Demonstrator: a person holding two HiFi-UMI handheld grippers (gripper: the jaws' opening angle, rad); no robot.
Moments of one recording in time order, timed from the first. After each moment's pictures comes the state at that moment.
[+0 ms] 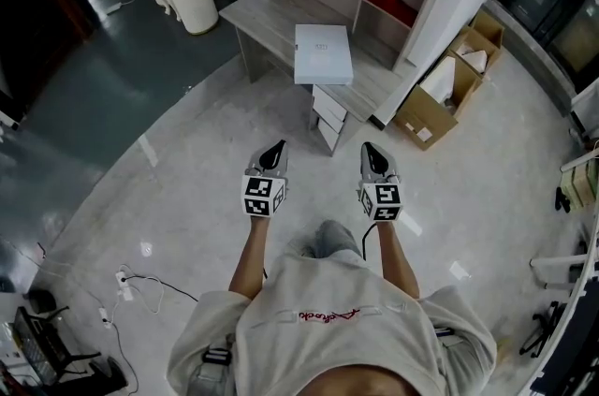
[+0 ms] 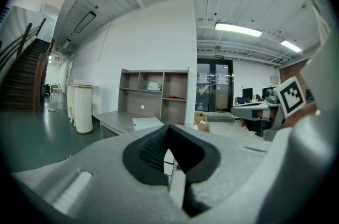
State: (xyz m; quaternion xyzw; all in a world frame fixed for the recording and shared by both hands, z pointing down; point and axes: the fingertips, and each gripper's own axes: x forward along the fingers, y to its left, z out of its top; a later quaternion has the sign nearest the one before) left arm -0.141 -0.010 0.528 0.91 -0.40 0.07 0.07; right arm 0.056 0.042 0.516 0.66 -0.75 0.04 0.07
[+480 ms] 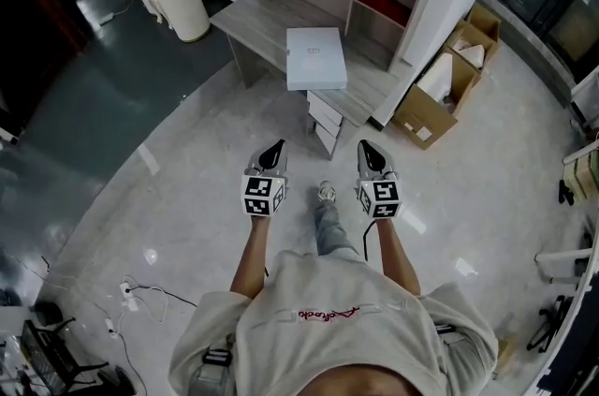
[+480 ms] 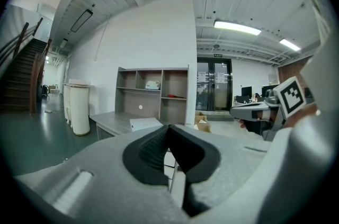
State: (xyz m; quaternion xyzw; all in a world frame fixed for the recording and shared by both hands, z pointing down) left arm -0.114 -0.045 0.537 0.91 -0.39 0.08 0.07; right arm 0.075 0.009 0.529 0.66 -0.75 0.04 0.07
